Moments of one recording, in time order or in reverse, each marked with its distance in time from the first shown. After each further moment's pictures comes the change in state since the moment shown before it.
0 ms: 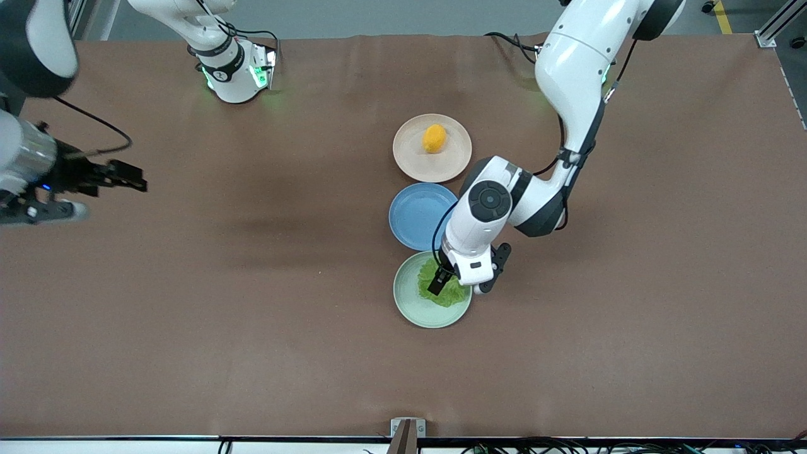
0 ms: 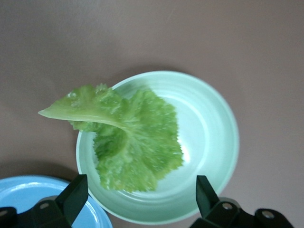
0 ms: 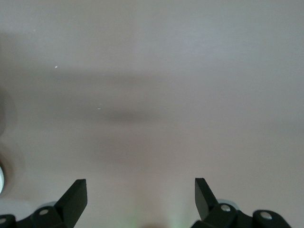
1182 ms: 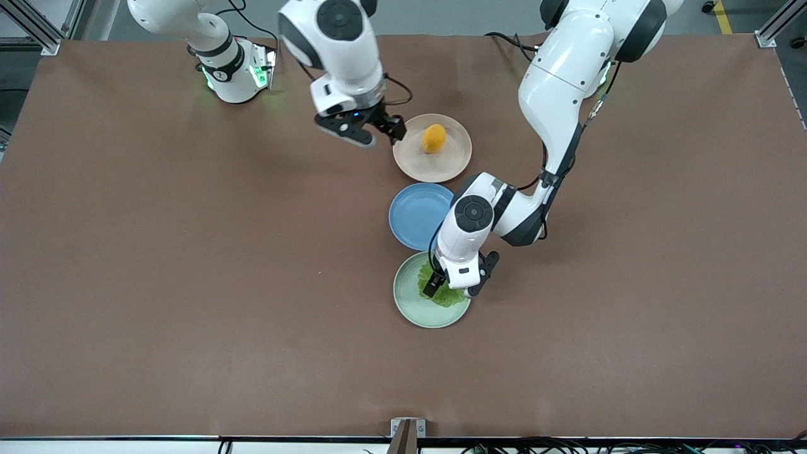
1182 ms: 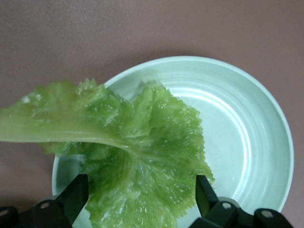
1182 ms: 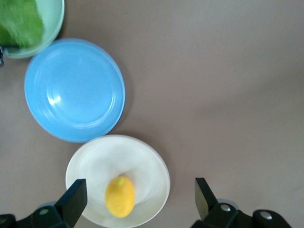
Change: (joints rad) left arm -0.014 0.108 0.002 0.004 0.027 0.117 0.000; right arm 0.878 0.019 0.022 -0.321 0.054 0.535 1.399
